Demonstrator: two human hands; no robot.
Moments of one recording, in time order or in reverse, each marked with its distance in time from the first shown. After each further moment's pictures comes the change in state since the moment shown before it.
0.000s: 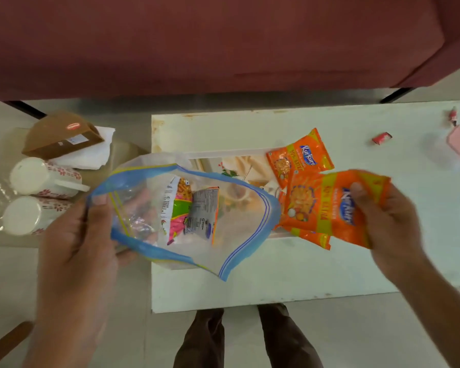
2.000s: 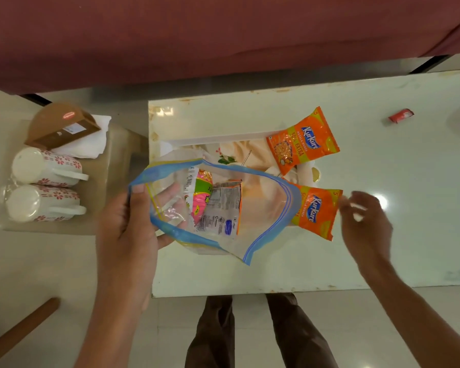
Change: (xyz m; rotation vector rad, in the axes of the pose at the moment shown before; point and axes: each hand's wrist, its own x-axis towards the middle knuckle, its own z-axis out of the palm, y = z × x) left_hand -0.016 -0.033 0.062 0.013 0.044 -0.080; right_hand 0.008 0.075 -0.009 -0.514 0.189 0.195
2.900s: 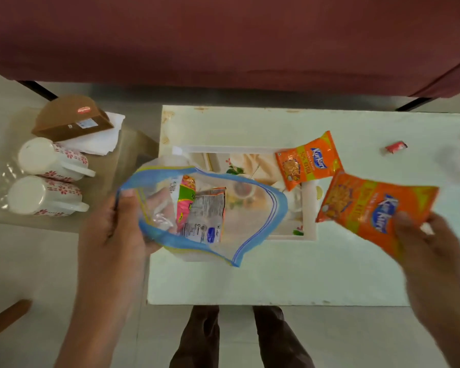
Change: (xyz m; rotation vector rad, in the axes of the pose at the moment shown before) left_hand 0.012 0.001 -0.043 -0.069 0.028 0.030; right_hand -0.008 0.009 -0.057 0.558 -0.012 0.007
